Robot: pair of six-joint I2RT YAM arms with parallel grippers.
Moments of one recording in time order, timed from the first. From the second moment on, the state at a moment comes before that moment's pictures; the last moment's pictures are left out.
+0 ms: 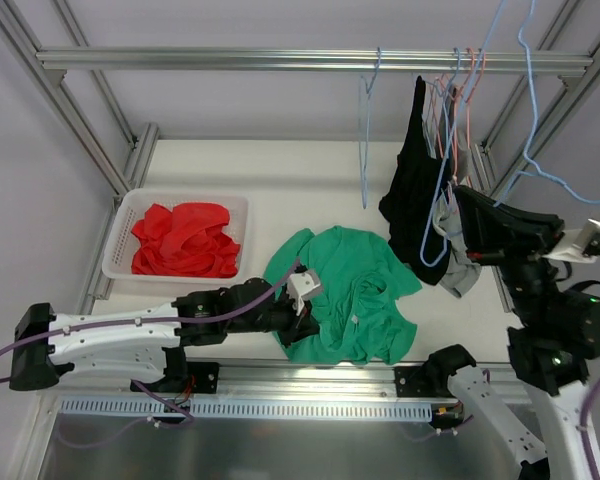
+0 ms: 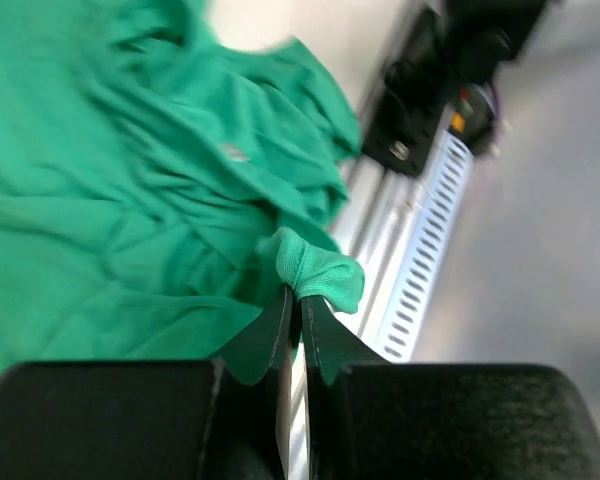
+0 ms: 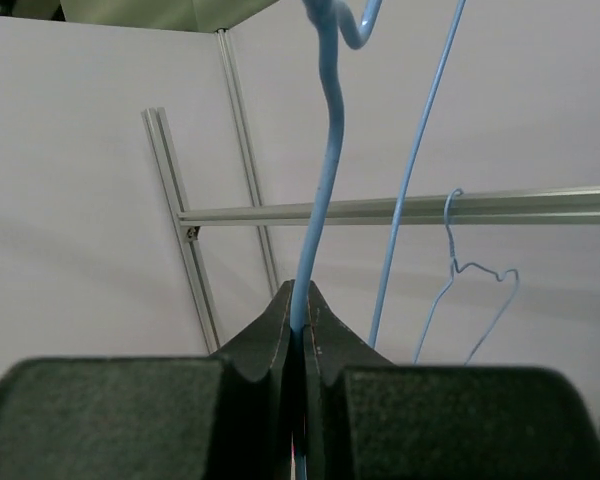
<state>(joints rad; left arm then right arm) -1.30 1.00 0.69 -0.13 0.07 -0.33 0.38 0.48 0.97 0.21 -0.20 0.42</state>
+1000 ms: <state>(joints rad) -1.29 0.62 0.93 -0.66 -0.43 -0.43 0.33 1.45 2.11 -1.06 -0.19 0.19</state>
